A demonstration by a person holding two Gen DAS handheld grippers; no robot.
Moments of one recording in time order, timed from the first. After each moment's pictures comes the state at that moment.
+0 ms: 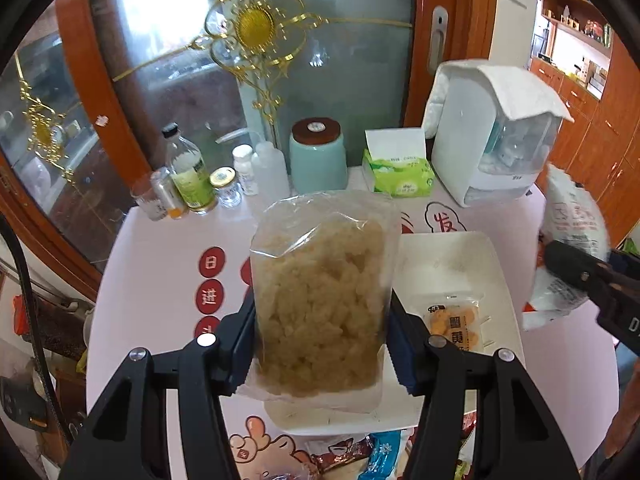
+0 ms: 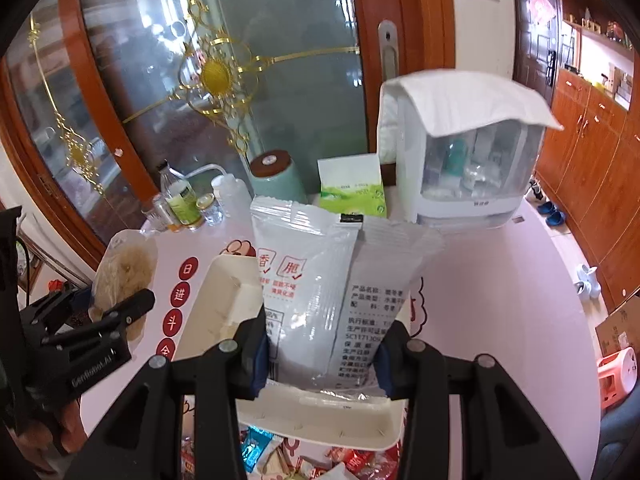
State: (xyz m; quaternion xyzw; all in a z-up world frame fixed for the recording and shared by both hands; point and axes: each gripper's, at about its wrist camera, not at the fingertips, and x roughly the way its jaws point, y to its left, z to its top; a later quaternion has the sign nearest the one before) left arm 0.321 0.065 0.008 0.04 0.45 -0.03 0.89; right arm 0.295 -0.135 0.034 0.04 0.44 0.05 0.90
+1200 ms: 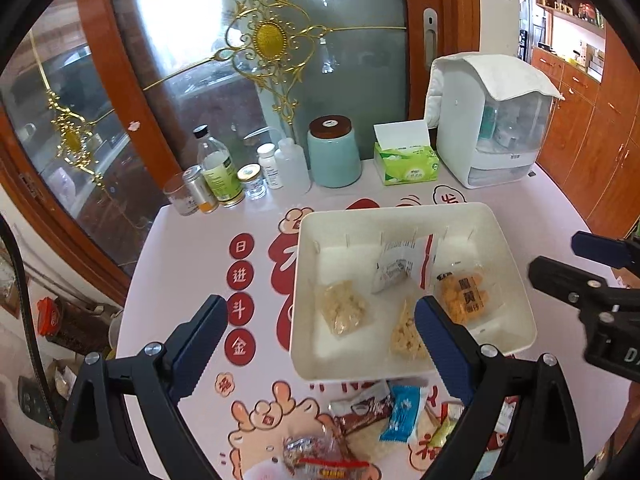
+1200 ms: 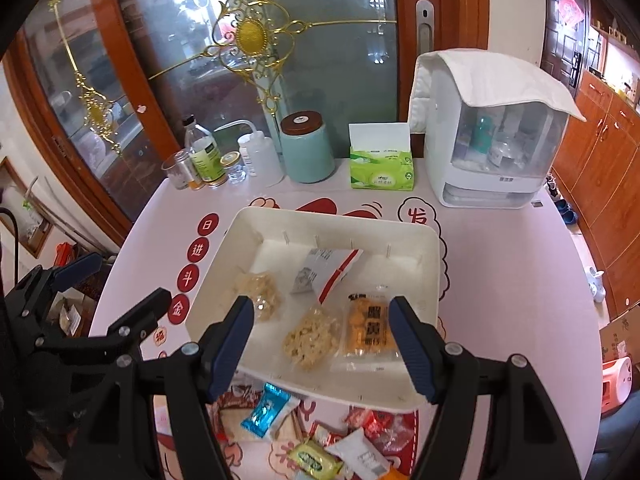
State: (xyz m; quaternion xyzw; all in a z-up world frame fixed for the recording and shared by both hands) left arm 0.237 0.070 0.027 0.07 0.43 0.00 0.90; right arm 0.240 -0.110 0.032 0.01 0.46 0.09 0.88
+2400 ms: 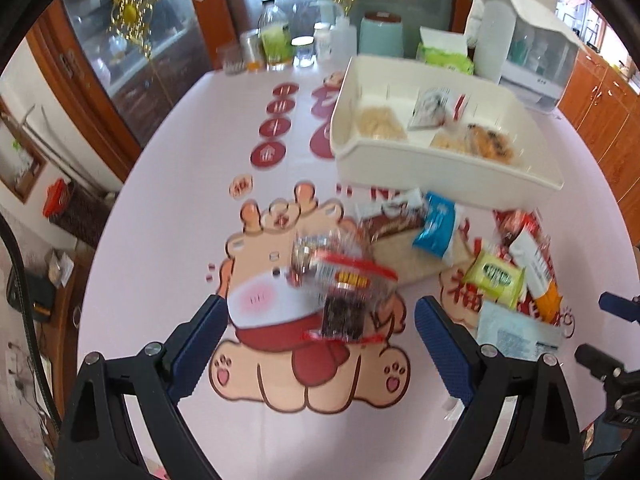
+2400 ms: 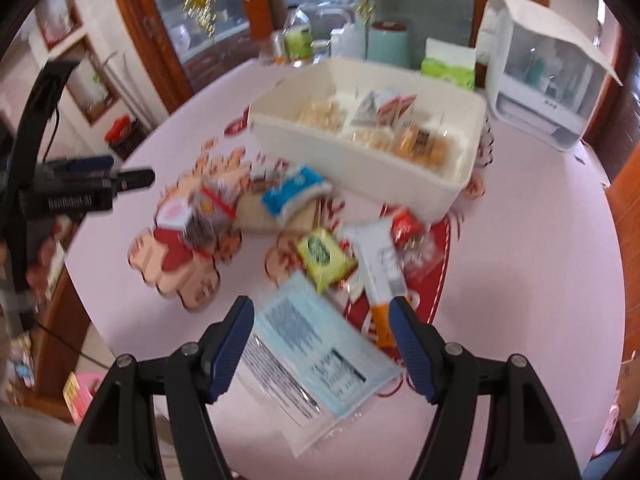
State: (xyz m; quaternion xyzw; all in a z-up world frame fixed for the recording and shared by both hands) left arm 0.058 0.113 -0.094 0.00 0.52 0.08 0.85; right arm 0.046 -0.147 -0.088 -0.10 0.51 0.24 0.82
